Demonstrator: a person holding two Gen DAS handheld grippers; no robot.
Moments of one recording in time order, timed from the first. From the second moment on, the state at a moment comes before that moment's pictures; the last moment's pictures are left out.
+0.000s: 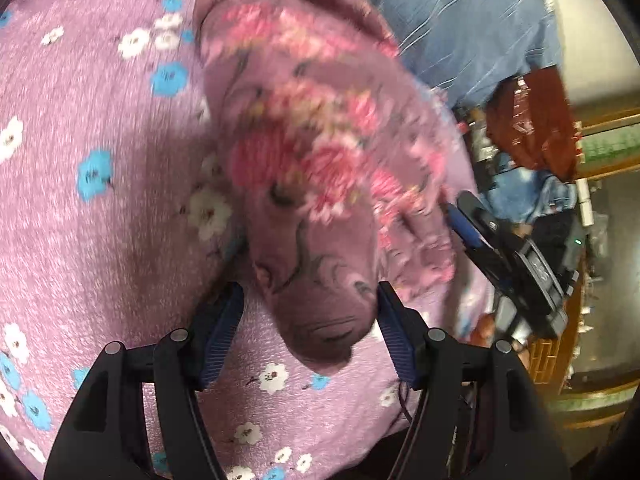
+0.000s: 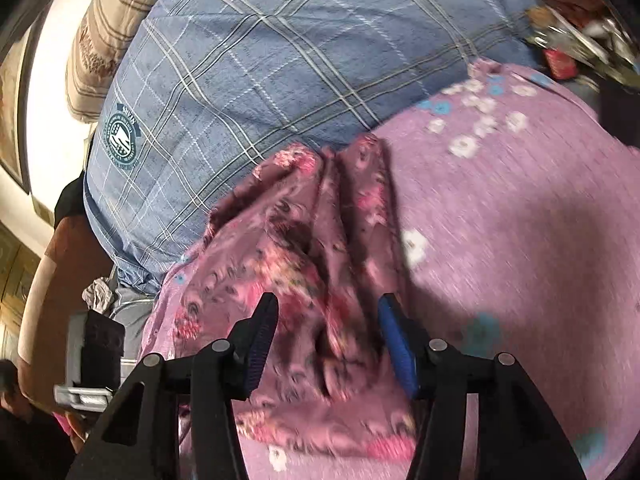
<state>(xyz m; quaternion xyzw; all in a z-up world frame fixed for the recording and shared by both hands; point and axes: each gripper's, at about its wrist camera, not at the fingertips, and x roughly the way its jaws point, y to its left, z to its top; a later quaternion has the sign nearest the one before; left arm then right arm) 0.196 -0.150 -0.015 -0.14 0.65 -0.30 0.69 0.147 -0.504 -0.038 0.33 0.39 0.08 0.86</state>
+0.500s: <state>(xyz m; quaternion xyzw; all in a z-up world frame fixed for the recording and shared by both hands) 0.177 -0.119 0.017 -0.15 0.60 -0.25 0.75 0.089 -0.492 0.006 0.34 0.34 0.12 0.87</state>
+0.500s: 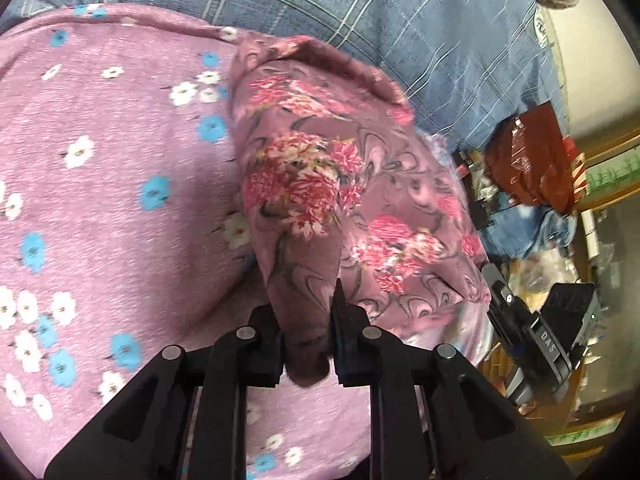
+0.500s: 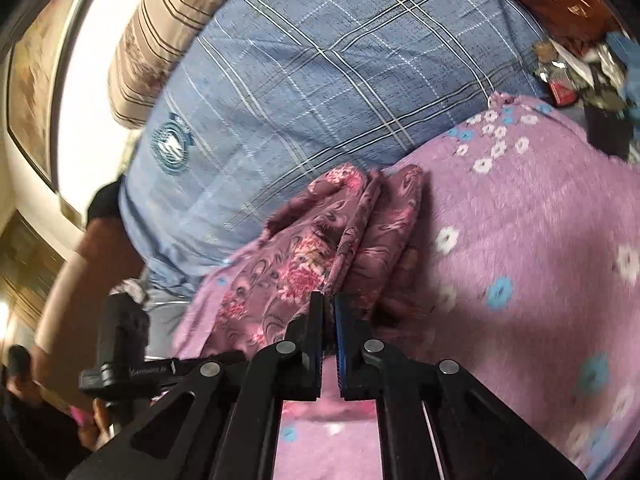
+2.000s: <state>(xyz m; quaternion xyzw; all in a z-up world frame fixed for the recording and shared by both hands) 0.171 -0.148 -0.003 -0.06 0.62 -0.27 0.74 0.114 -0.471 -0.050 0.31 0.41 0.12 0.85</state>
